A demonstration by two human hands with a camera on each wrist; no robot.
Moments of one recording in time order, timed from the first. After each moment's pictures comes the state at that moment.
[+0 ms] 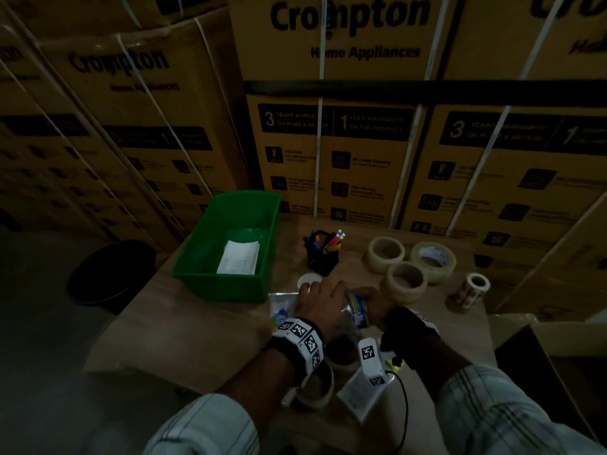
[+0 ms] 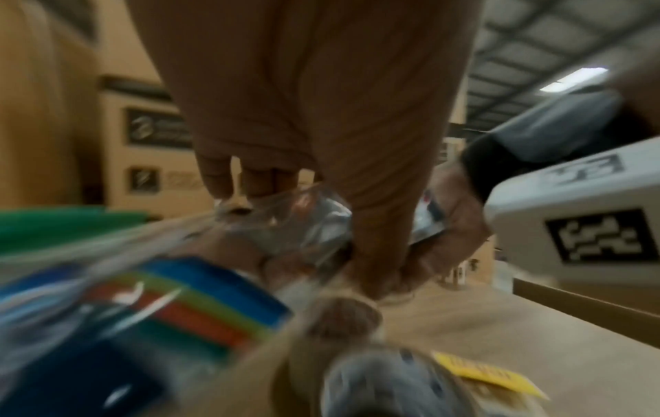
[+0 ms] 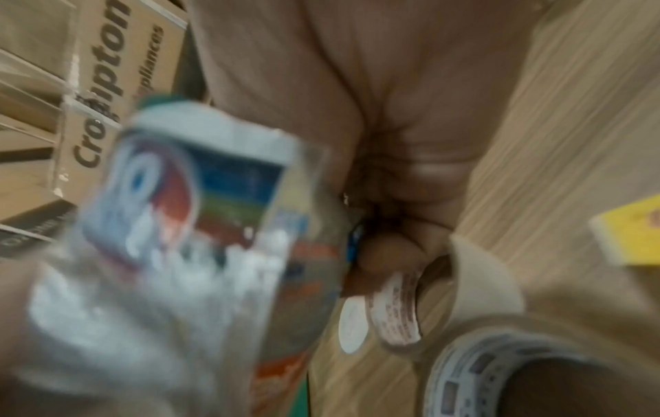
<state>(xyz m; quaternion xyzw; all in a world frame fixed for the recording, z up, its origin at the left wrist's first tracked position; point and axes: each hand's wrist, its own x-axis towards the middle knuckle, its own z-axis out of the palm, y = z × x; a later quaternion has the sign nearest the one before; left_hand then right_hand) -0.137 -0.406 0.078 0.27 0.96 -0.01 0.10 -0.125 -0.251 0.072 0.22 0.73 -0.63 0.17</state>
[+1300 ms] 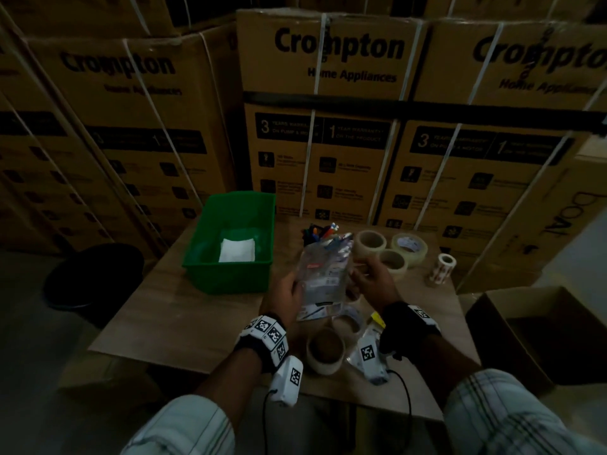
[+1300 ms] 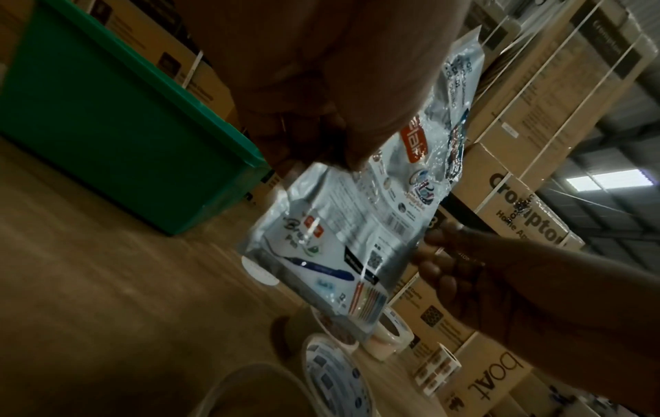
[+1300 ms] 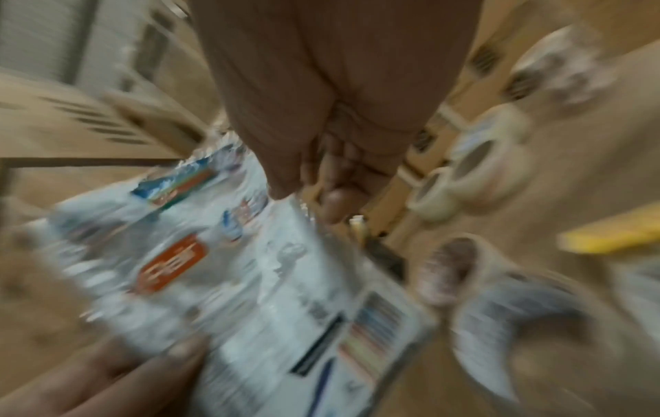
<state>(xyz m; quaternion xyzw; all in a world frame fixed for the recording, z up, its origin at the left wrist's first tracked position) -0.111 -0.520 0.104 0.16 0.89 0.42 0.07 -0.073 -0.314 0.094 0.16 0.78 -0.59 -0.13</state>
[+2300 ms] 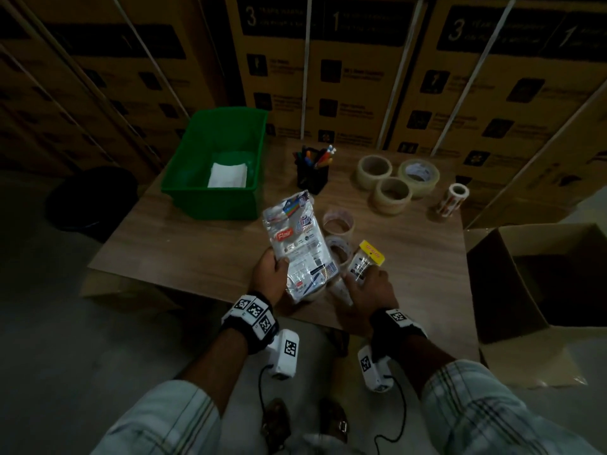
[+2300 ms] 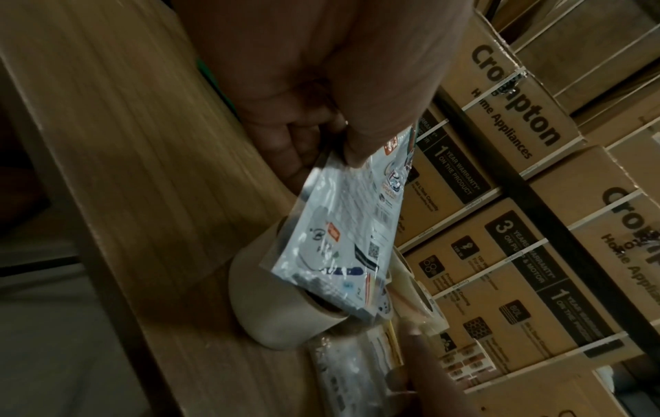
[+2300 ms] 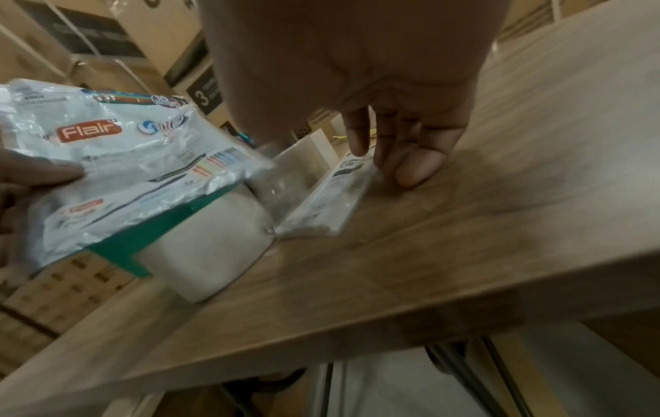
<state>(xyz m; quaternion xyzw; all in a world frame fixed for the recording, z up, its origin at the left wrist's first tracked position) -0.049 -0.505 0.030 -0.04 0.83 0.54 0.14 0.024 -0.303 -0.024 0.28 0.90 -0.32 0.08</state>
